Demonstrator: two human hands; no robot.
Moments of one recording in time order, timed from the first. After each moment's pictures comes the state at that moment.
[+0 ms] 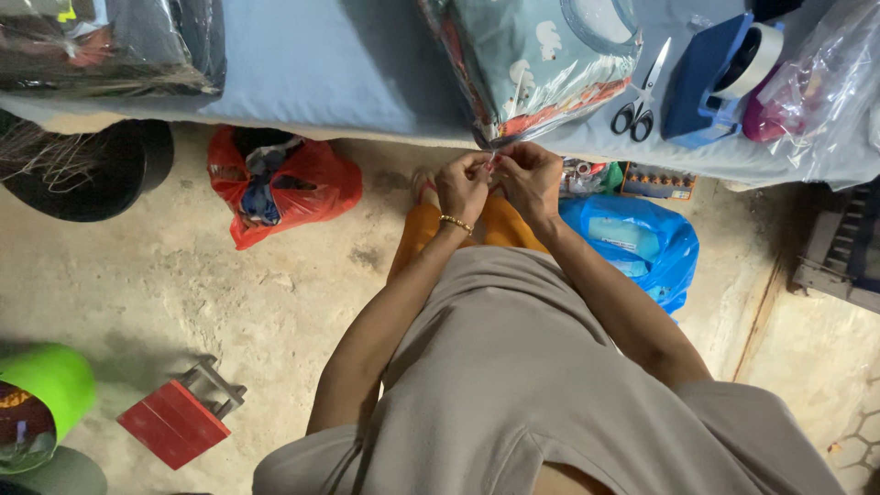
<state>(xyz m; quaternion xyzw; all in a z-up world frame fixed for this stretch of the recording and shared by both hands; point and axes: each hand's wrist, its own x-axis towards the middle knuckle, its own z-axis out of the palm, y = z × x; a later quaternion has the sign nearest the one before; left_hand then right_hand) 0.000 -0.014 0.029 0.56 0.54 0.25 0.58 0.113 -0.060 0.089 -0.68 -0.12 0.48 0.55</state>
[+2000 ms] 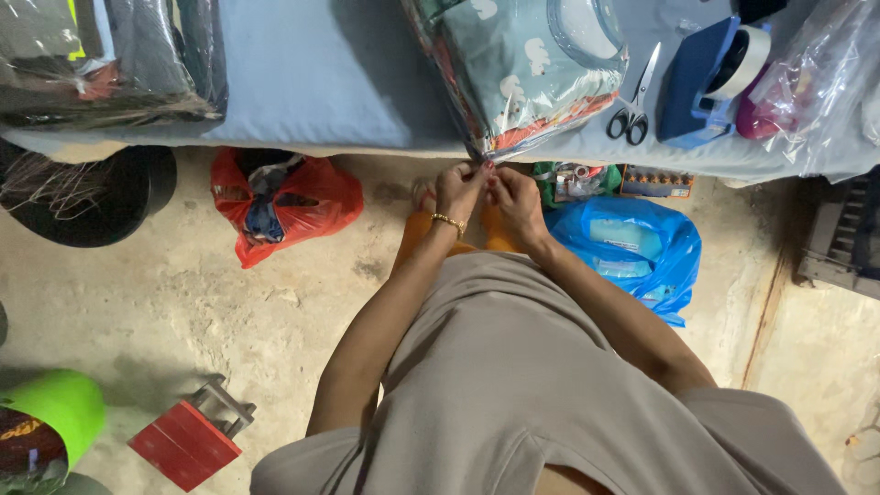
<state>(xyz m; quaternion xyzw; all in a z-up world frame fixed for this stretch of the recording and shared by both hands) -0.003 -0.002 -0.044 0.42 0.48 0.21 0.74 0.103 -0.086 0.034 -0.72 -0.32 0.43 0.43</state>
